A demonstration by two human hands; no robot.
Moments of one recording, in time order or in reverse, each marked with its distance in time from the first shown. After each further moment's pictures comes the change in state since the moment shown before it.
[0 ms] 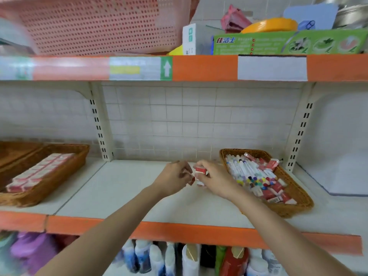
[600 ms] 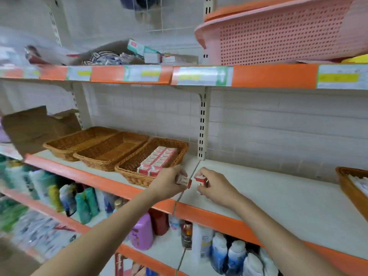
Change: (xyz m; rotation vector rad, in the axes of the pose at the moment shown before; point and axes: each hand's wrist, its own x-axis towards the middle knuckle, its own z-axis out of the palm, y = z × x) left_hand -0.163 -0.190 -0.213 0.217 0.156 -0.246; right_hand 0.068 -0.220 0.207 0.021 -0.241 -0.190
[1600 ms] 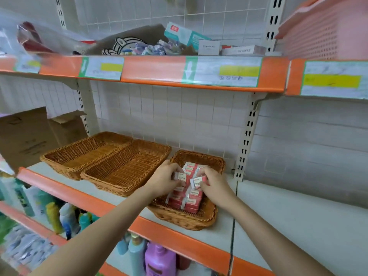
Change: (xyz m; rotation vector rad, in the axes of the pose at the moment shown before) left_hand 0.107 -0.169 -0.065 0.050 0.021 -0.035; right_hand 0.182 -0.035 0.084 0.026 0.114 0.021
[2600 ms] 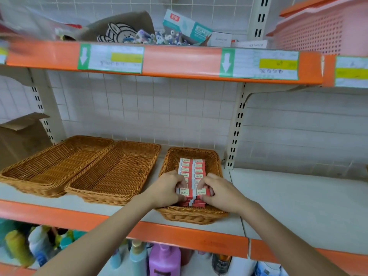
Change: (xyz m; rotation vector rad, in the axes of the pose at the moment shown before) left_hand -0.006 -0.034 -0.002 0.069 -0.227 0.370; right_hand -0.025 -0.025 0.018 -0.330 -0.088 0.067
